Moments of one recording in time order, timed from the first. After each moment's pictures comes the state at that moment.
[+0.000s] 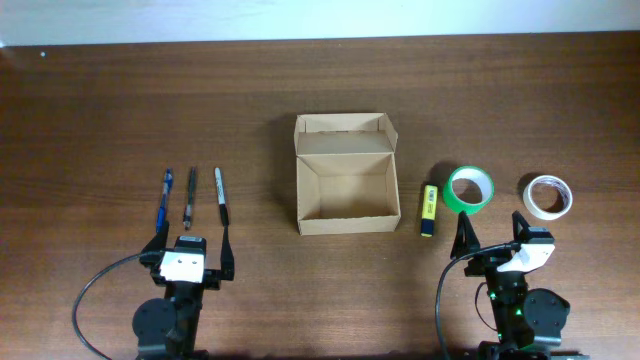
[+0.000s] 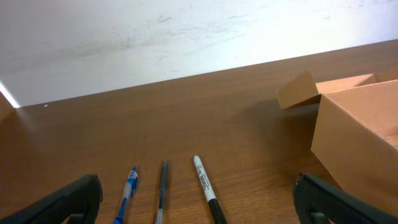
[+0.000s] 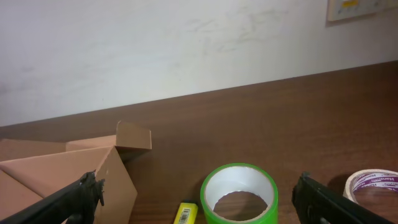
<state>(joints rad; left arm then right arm) 0.04 0.02 0.07 -0.19 0.09 0.16 -0.13 0.02 0.01 -0.06 -0.16 0.18</state>
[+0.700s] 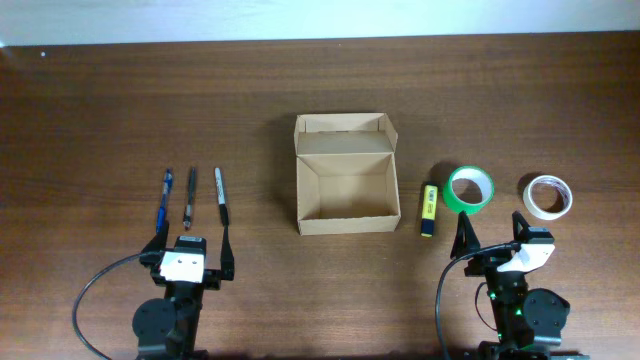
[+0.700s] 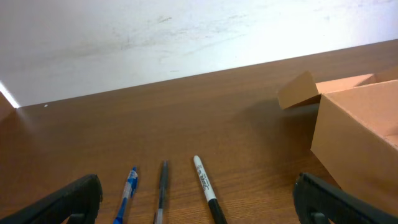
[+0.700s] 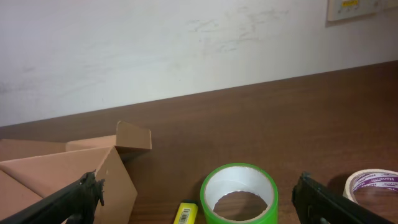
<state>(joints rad) 0.04 0.02 0.07 -0.19 0.09 0.16 -0.13 0.02 0.01 -0.06 -0.16 0.18</state>
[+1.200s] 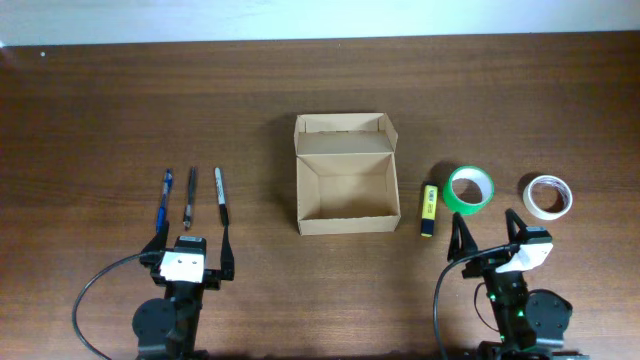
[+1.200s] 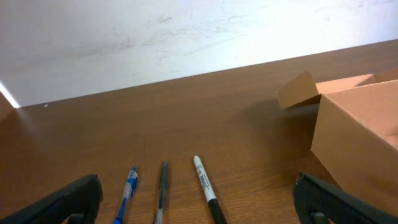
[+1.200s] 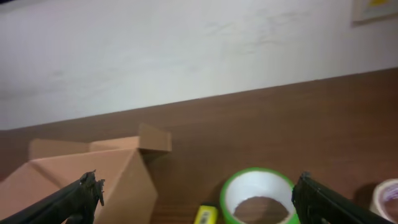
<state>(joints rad) 0.04 0.02 0.07 -0.19 0.09 0.16 -0.13 0.02 0.05 -0.07 -0.26 0.20</state>
